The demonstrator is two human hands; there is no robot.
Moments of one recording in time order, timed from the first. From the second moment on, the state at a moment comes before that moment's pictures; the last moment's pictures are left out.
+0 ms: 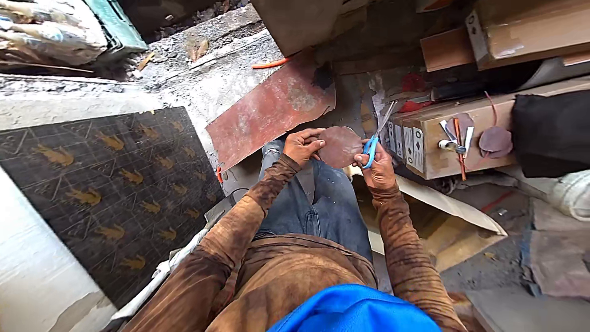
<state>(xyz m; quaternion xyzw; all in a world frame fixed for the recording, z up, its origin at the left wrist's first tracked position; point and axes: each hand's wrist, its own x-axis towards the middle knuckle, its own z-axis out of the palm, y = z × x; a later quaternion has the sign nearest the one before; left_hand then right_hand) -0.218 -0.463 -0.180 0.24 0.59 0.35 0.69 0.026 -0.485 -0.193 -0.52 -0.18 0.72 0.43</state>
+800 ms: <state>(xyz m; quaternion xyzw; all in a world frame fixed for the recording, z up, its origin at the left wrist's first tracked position) -0.216 -0.476 -0.190 0.13 0.58 0.36 0.72 0.027 -0.492 -0.206 -0.71 -0.21 0.59 0.32</state>
